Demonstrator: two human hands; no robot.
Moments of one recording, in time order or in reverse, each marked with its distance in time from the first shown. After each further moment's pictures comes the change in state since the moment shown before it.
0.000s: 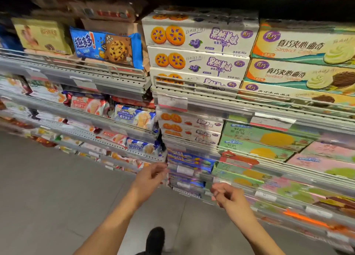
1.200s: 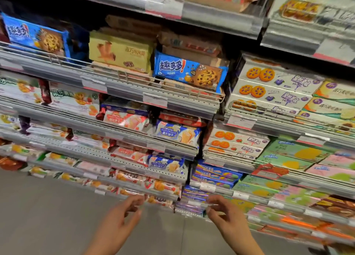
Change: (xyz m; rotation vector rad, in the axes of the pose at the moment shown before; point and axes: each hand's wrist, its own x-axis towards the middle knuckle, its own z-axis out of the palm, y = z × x) left_hand -0.083 -0.123 -0.263 0.065 -0.084 0.131; right_hand -0.079 -0.145 0.227 -0.175 0.180 -0.089
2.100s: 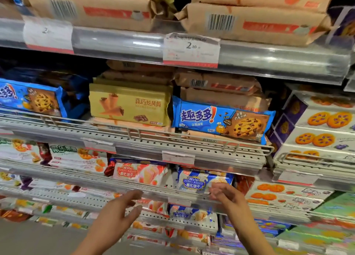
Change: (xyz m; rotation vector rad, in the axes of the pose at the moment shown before) left_hand 0.202 0.019 -0.154 0.371 -0.040 0.076; right_hand 0.214 -0.109 0.058 0.404 0.109 0.071
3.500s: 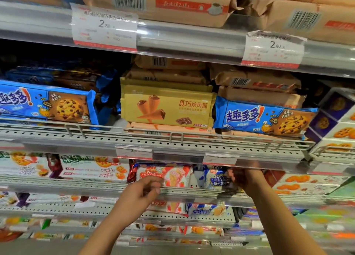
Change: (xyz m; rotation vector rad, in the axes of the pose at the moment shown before) left_hand 0.061 -0.051 -0.059 -0.325 -0.134 0.118; right_hand 0.064 -0.049 0.058 0.328 0.242 0.253
